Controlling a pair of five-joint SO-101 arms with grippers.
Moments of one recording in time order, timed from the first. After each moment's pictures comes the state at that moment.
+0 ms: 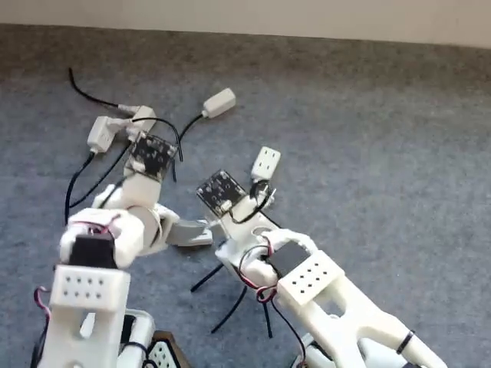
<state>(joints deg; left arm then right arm) -1.9 -60.3 57.8 63.0 -17.7 -44.7 -39.3 63.3 40.7 7.8</state>
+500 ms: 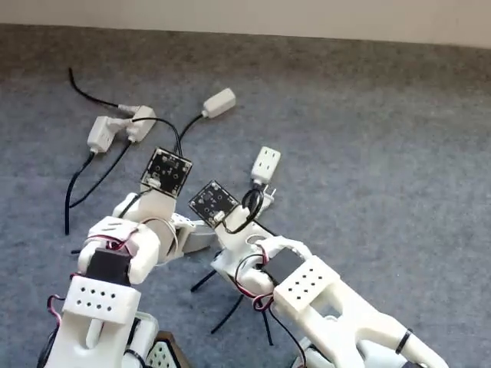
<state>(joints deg) 4.6 -65.5 68.7 53.1 -13.0 -47.9 -39.4 64.1 40.4 7.4</state>
